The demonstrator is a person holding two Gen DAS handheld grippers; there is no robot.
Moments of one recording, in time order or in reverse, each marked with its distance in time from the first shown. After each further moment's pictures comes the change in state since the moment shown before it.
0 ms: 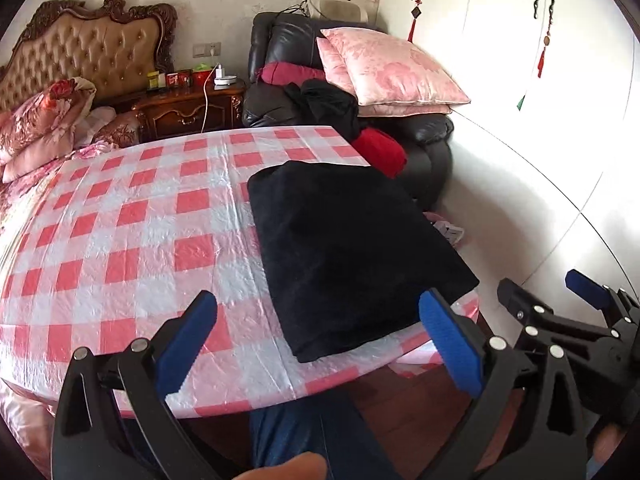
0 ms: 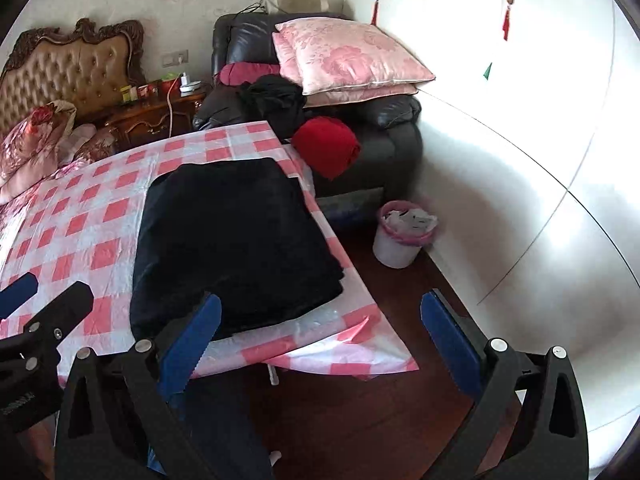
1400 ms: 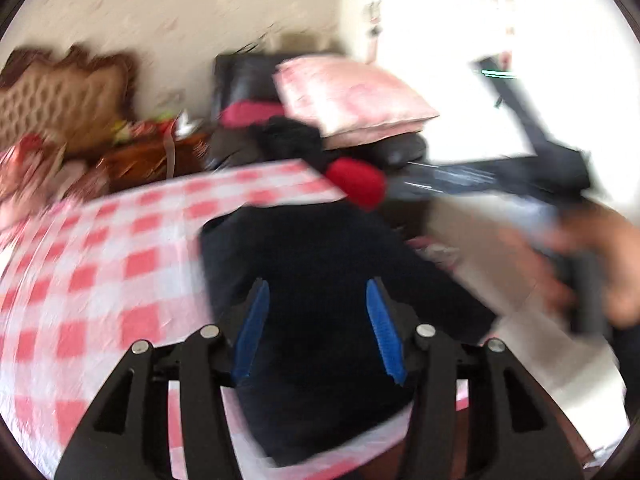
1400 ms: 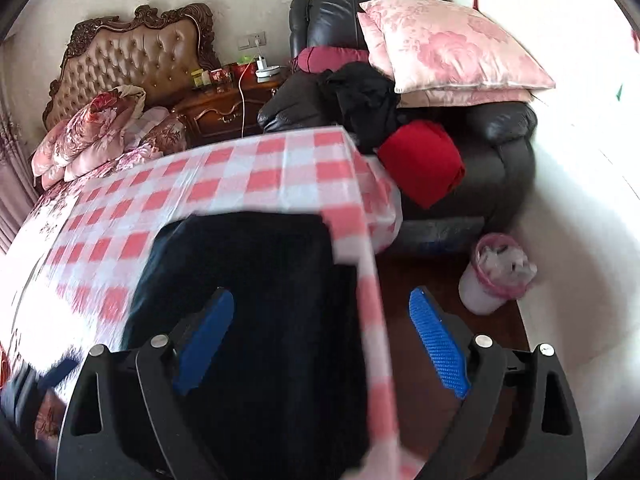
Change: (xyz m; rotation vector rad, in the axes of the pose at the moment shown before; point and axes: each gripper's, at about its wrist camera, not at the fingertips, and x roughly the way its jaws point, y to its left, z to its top) left arm 0.083 -0.018 0.011 0.107 -0.113 -0.042; right arm 0.151 -0.001 0.112 -0.124 0.073 0.377
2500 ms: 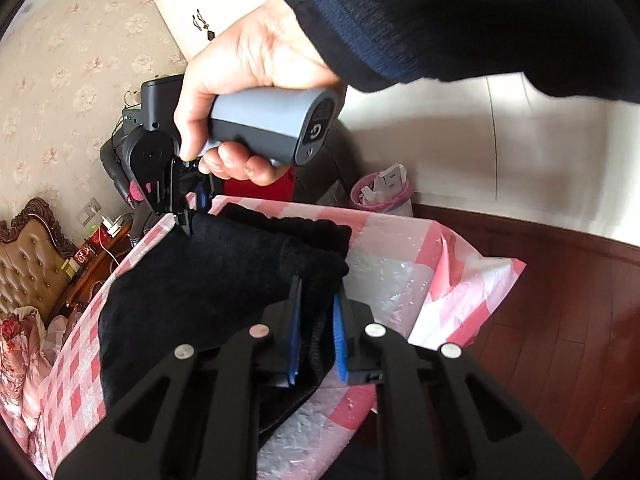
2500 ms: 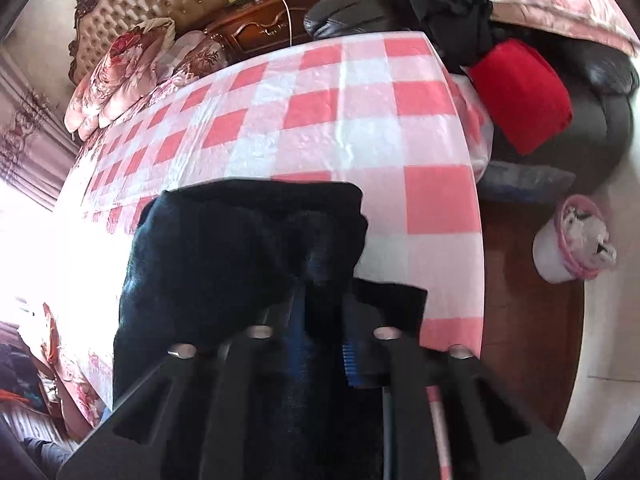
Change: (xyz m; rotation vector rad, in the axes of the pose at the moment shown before) left arm 0.037 -0.131 -0.067 0.632 -0.039 -0.070; right arm 0.145 0.012 0.072 -0.051 0.353 0.252
